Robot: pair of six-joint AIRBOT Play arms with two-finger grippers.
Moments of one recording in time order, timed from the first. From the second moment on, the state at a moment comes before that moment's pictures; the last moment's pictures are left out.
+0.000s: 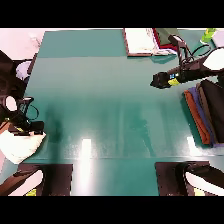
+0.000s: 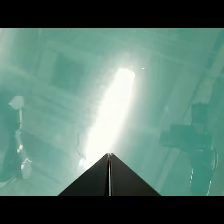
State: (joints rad) left arm 0.15 -1.01 0.71 1.66 -1.38 -1.61; right arm 0.20 -1.16 1.30 -1.18 1.22 1.52
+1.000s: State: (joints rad) left arm -0.28 -0.82 1.53 1.66 -1.42 -1.64; right arm 0.20 -1.07 1.65 -1.18 1.18 1.52
